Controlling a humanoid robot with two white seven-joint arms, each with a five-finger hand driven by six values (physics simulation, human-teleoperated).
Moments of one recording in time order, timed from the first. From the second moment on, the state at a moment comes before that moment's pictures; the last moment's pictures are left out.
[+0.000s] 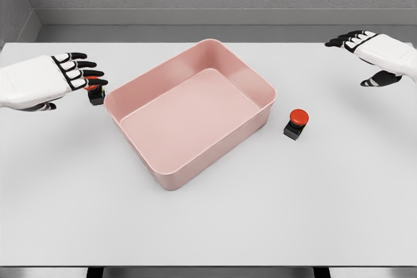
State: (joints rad) left arm -0.59 1.15 -0.68 -1.62 -0.61 -0.61 -0.03; right arm -0.81 -0.90 0.85 -1.07 0.37 -0.61 0.06
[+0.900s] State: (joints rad) left arm -0.81 0.84 -0.89 -1.17 -0.71 -0.61 -0.05; right arm -0.64 -1.02 0.85 -1.36 0.28 -0.61 0.07
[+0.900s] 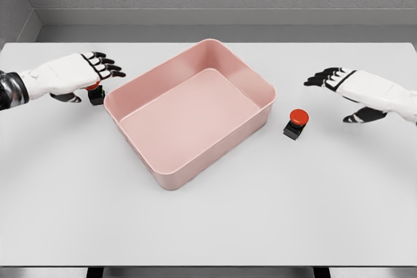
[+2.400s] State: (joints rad) left arm -0.88 0.78 -0.89 -1.03 -0.71 -0.61 -0.04; right arm -0.57 -0.98 0.84 -1.54 0.21 -0.32 0.18
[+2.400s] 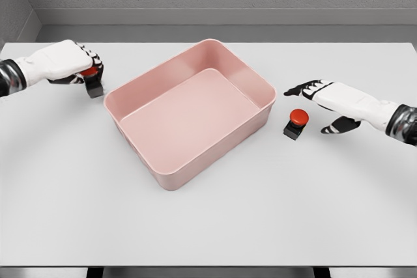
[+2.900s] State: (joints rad) left arm -0.91 0.92 -0.87 -1.28 -0.58 -0.61 -0.04; right arm -0.58 -0.95 0.84 -1.54 0.24 -0.32 0.22
